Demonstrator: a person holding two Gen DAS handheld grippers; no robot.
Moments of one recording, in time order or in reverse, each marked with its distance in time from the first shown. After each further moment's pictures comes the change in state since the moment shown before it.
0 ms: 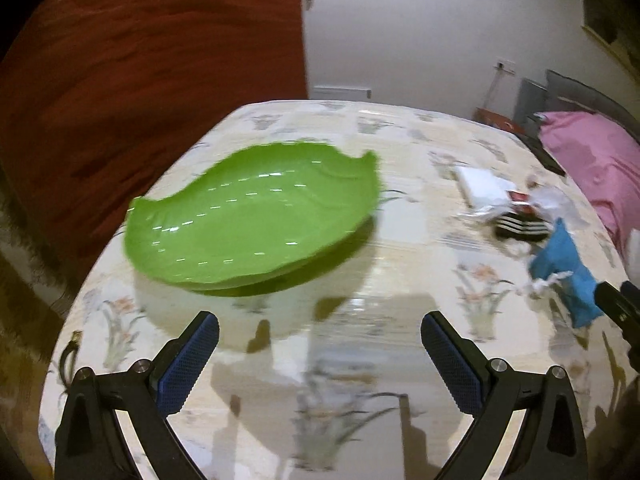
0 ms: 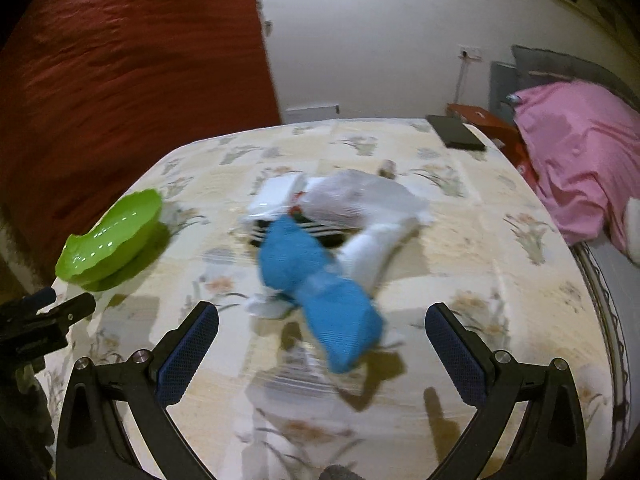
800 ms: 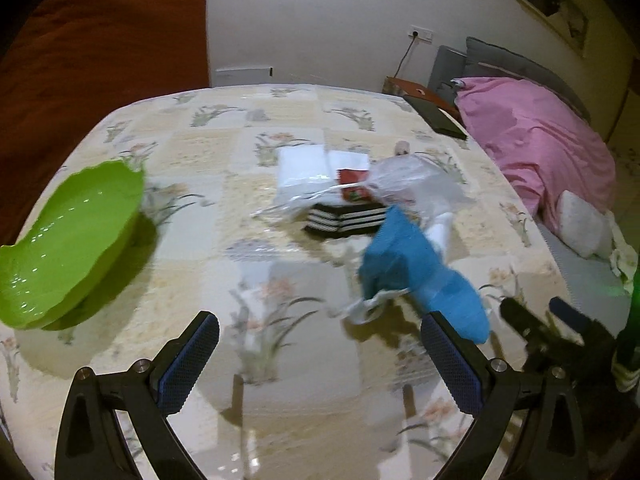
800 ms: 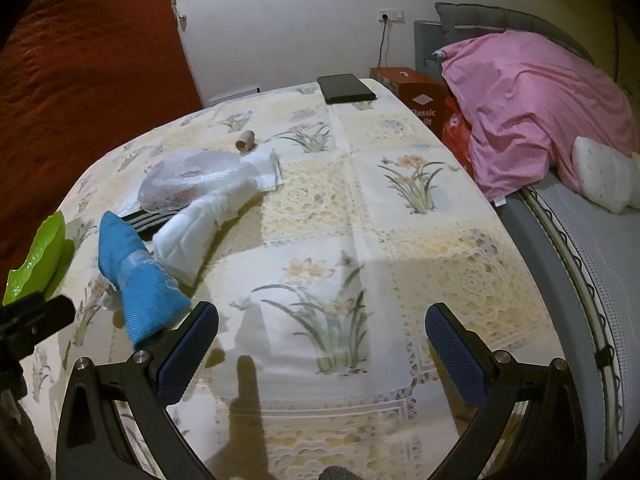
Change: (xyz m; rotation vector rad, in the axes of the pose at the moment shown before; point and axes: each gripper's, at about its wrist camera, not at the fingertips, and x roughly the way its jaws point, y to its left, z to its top) left arm 0.020 -0.131 0.023 0.110 0.094 -0.274; right arm 0.015 -0.097 -0.014 0.165 0.087 -0.175
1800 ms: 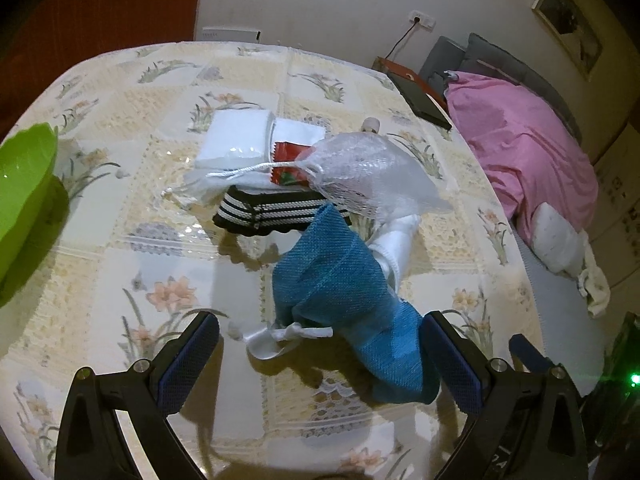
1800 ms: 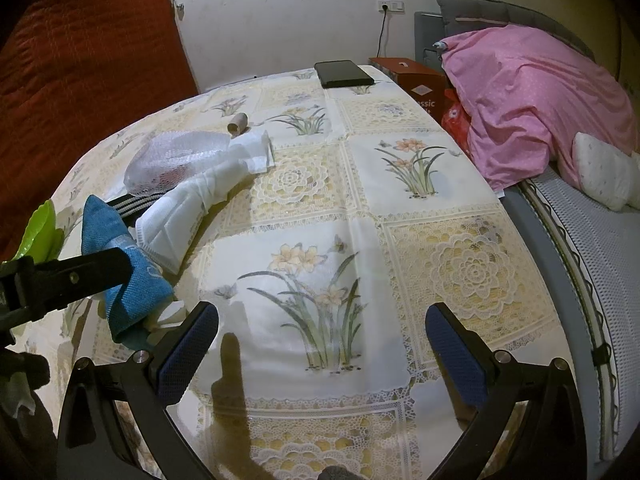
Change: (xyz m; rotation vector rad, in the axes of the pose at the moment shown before) left arm 0.043 -0.023 0.011 -0.112 0.108 -0.137; right arm 0.009 -0.003 -0.005 -0.006 0.032 -0.009
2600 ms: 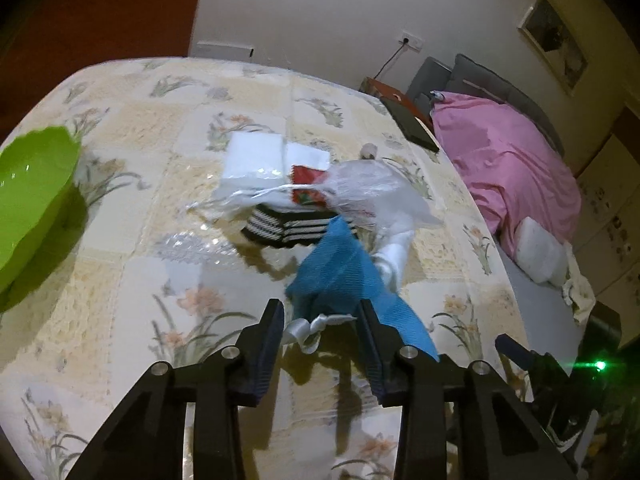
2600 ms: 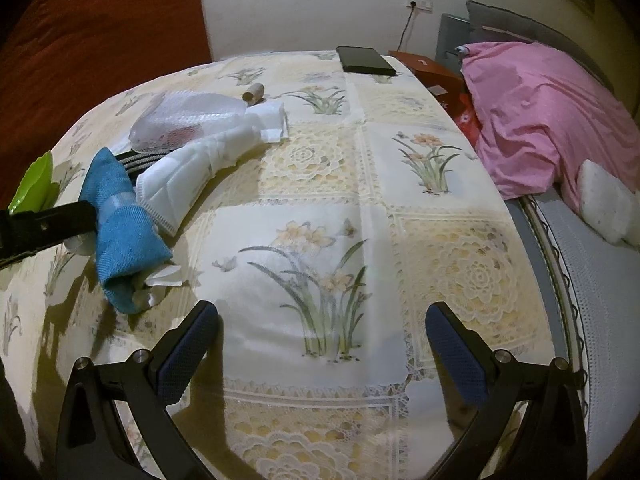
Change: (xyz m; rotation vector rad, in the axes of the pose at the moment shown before) left arm -0.029 0.024 -0.007 -0.018 -0.066 -0.061; right arm 0.002 0.010 -0.006 -0.140 0.061 -0.032
